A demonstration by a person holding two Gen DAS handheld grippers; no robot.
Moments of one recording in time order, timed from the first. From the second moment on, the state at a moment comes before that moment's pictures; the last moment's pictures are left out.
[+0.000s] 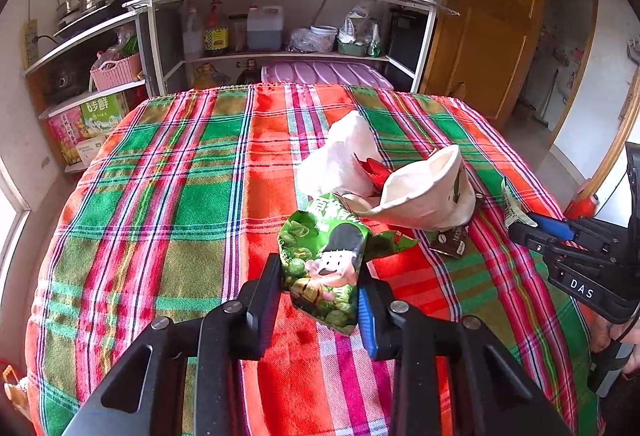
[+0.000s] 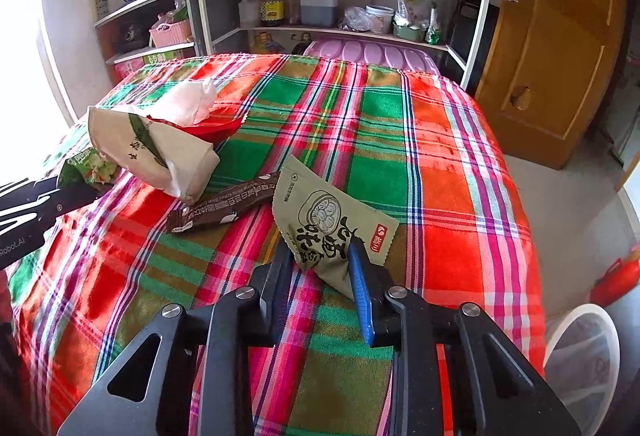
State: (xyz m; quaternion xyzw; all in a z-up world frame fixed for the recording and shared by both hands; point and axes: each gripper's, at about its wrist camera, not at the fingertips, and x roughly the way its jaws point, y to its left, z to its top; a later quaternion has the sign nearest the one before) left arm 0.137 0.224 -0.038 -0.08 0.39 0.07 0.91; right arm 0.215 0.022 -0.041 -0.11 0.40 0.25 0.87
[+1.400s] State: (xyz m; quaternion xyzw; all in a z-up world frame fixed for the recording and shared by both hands) left arm 0.107 0.063 -0.002 -0.03 0.37 -0.08 0.93; right arm 0.123 -0.115 0.008 -0.05 0.35 0.19 0.91
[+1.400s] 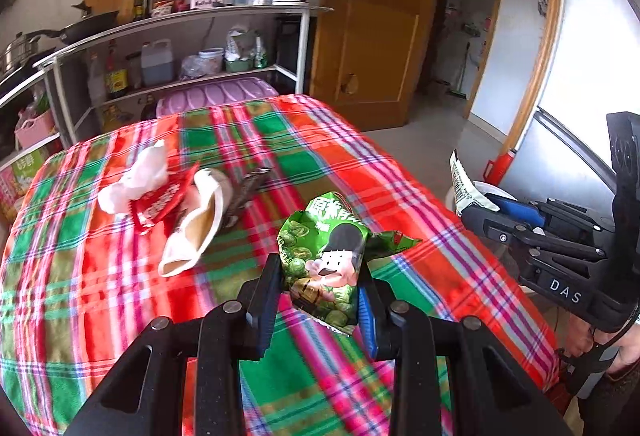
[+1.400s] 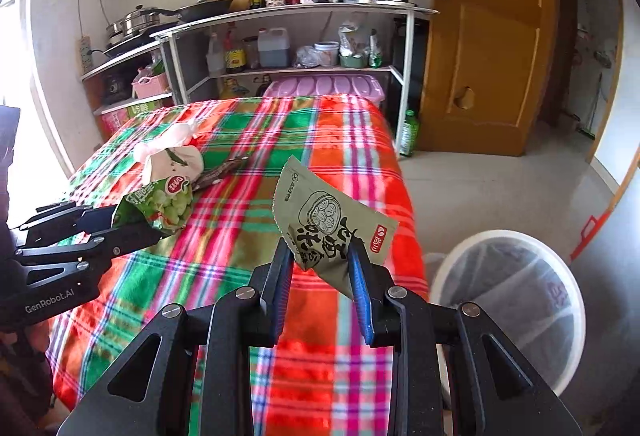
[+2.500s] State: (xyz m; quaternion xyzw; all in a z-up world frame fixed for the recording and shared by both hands) left arm 0.187 -0.145 -0.017 0.06 0.38 -0.19 0.90; right arm 0.130 -0.304 -0.025 0.01 0.39 0.01 0.92
